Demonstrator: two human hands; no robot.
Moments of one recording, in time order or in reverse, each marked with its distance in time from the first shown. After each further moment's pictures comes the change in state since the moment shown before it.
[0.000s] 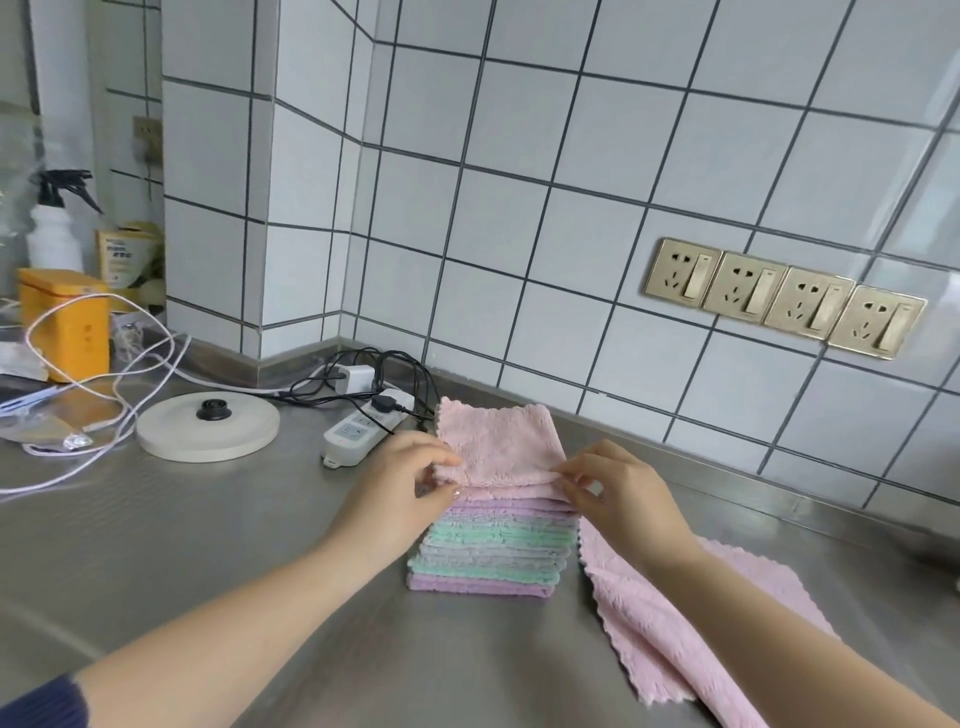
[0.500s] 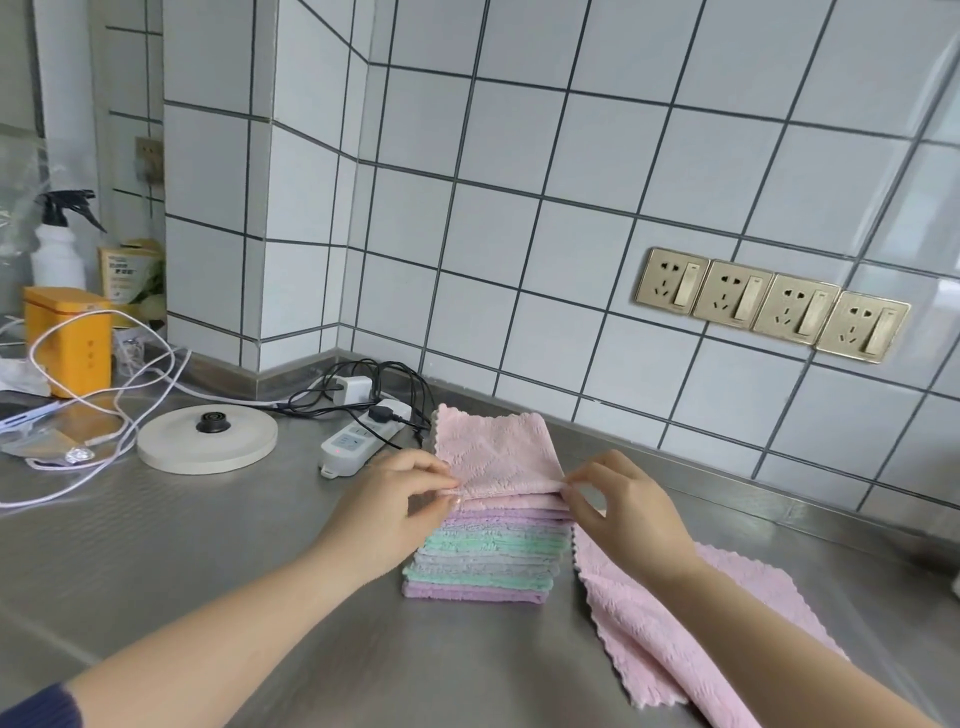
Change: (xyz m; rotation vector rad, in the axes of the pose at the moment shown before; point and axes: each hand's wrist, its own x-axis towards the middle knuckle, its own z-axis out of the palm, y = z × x) left_hand -0.002 -0.004 -0.006 0.178 -0.099 0.093; right_hand -0.009 0.005 -0.004 -0.050 0.022 0.053
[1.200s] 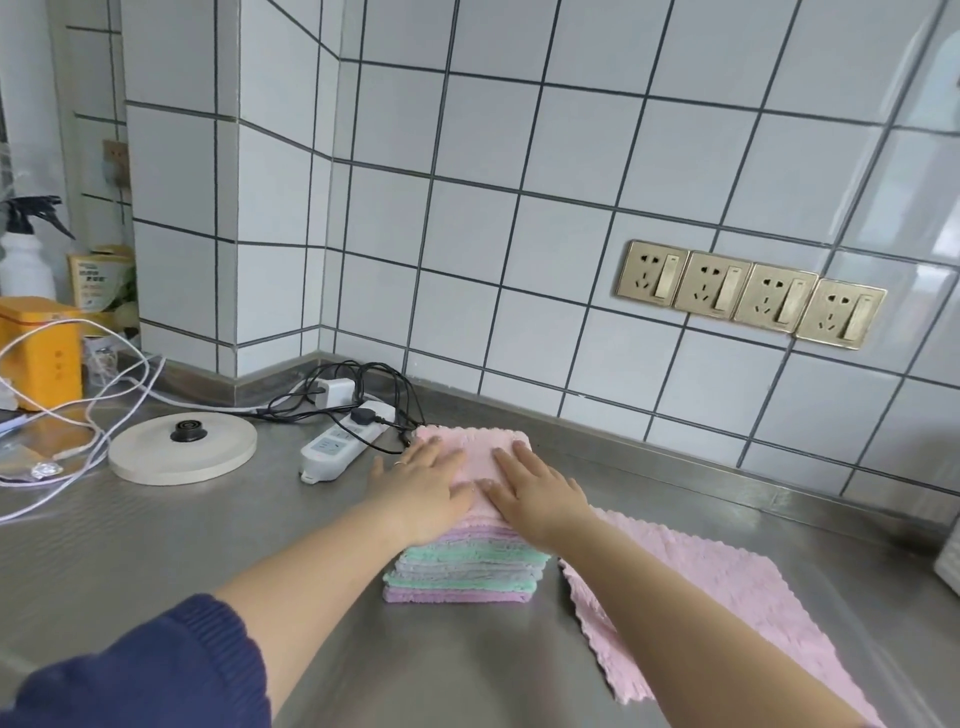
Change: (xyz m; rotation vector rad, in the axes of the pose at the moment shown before) left_hand 0.049 0.017 0.032 0.491 -0.500 -0.268; right_hand 0.037 -0.021 0.049 -0.081 -0.450 0.161
